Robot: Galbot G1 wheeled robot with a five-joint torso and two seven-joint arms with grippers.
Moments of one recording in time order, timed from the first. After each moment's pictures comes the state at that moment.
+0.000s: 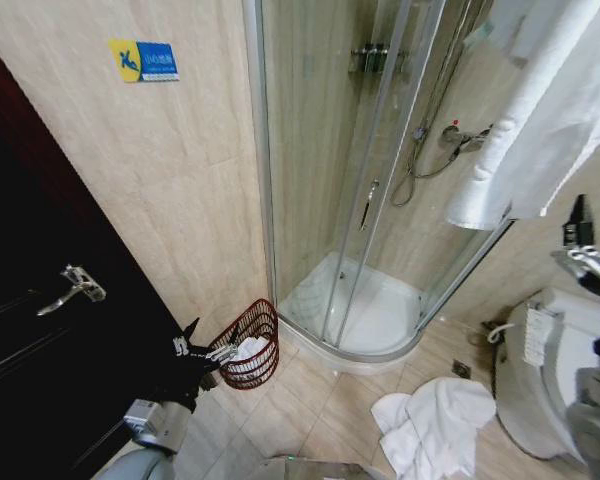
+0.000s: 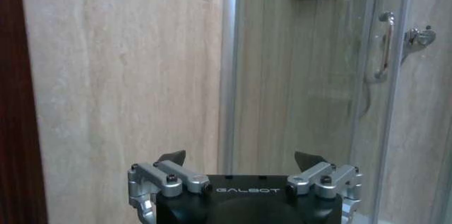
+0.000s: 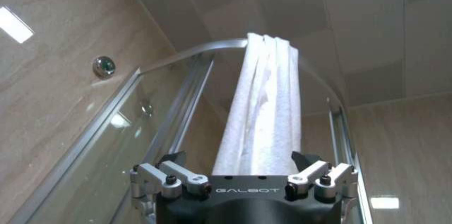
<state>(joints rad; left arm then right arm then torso) 1.93 -1.53 -0.70 -2.42 -0.17 0.06 0.21 -1.59 1.24 1.25 2.50 0.56 0.34 -0.10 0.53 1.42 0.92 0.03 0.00</state>
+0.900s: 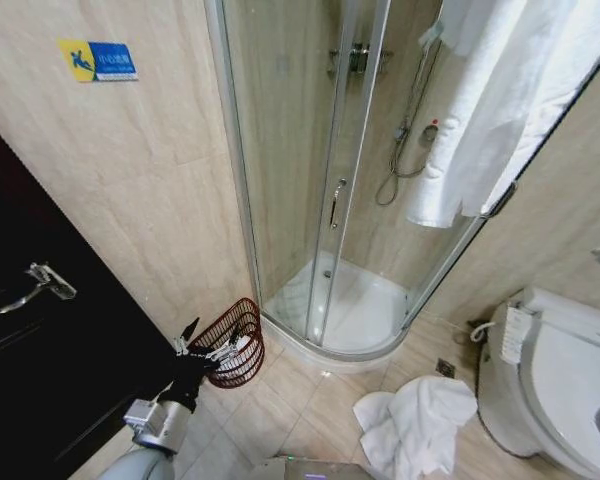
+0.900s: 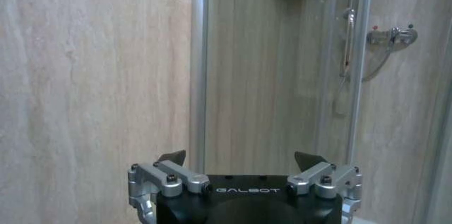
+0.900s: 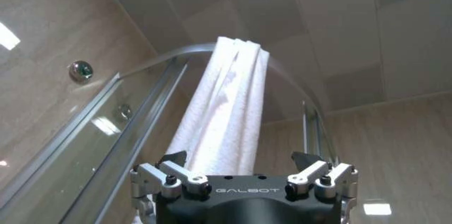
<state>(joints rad) 1.93 -1.53 -0.70 -2.42 -0.17 0.06 0.21 -1.59 1.22 1.31 2.47 0.65 0.37 -0.13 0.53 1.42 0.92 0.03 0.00</state>
